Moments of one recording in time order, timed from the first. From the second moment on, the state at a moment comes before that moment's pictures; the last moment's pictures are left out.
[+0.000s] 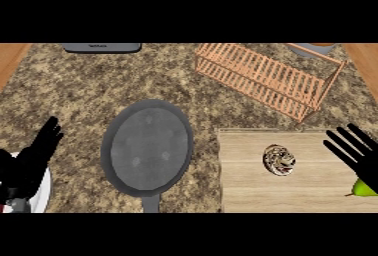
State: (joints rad) left arm 0.04 0.33 0.12 -1.44 0.11 -0.03 0.09; right arm 0.09 -0.66 0.01 -1.52 1.63 -0.23 -0.49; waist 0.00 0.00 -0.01
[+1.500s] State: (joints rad) left arm 0.00 0.31 0.17 -1.39 0.09 -0.08 0.08; right arm 0.00 -0.25 -0.12 -1.54 1.54 -0.04 -0.31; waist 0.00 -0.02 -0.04
